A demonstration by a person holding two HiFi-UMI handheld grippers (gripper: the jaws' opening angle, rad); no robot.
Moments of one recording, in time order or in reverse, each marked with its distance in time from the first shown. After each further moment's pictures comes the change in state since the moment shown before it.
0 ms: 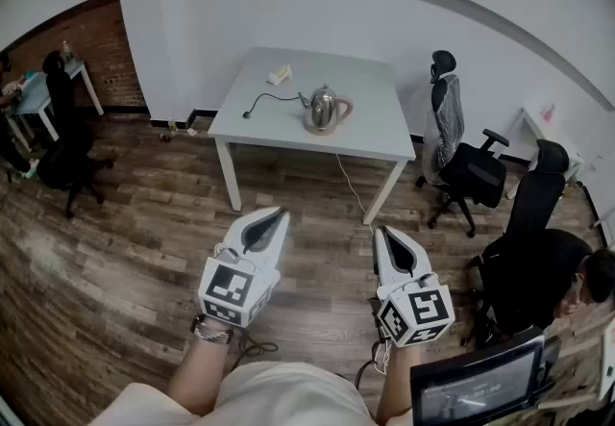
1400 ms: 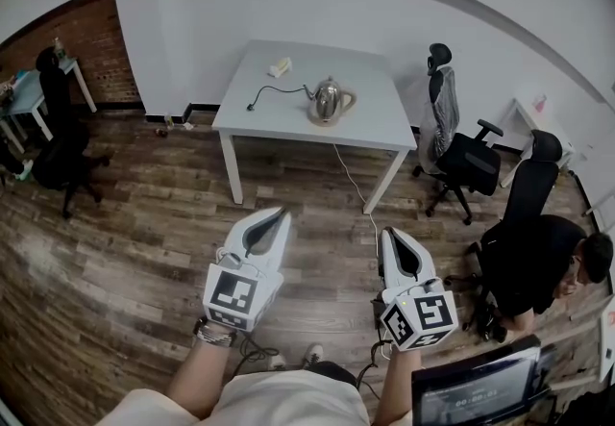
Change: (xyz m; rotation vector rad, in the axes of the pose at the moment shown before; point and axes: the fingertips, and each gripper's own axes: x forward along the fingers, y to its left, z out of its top) left arm -0.049 0.022 0.003 0.025 -0.020 -0.016; right arm -0.013 0.051 0.012 0.036 -0.021 -0.076
